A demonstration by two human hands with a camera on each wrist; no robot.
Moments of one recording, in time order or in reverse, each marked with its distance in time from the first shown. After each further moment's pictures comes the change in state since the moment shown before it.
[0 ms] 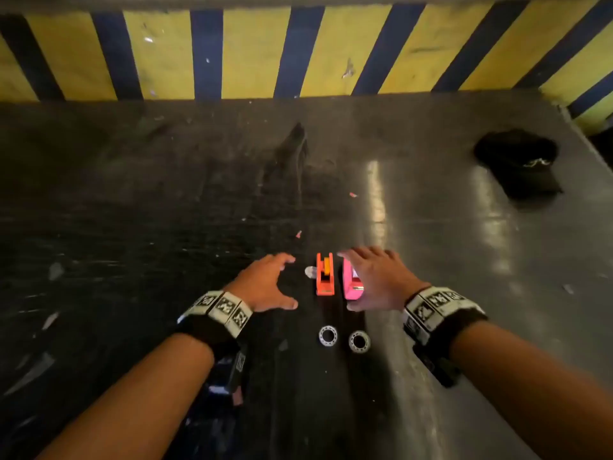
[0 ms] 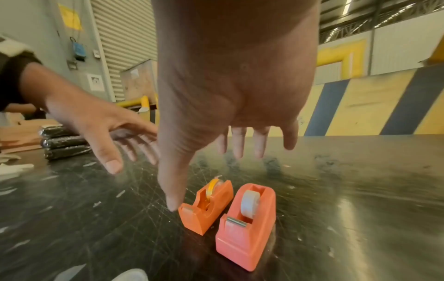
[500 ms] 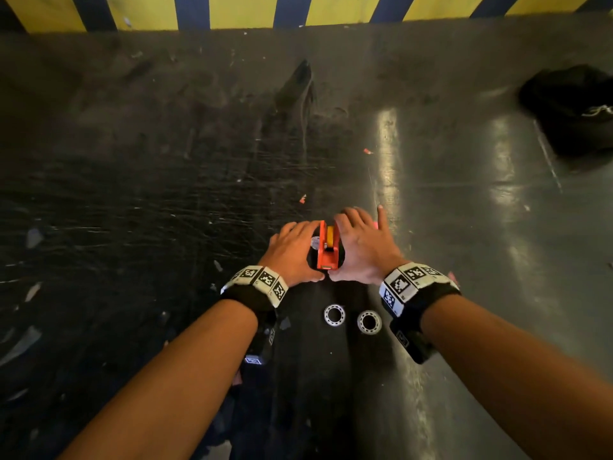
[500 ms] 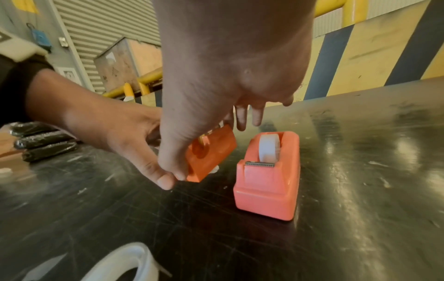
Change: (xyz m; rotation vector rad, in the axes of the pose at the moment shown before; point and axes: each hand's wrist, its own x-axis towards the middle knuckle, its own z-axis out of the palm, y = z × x) left_hand 0.065 0.002 0.057 0.148 0.051 0.063; right_hand 0.063 -0.009 0.050 0.017 0.098 -0.001
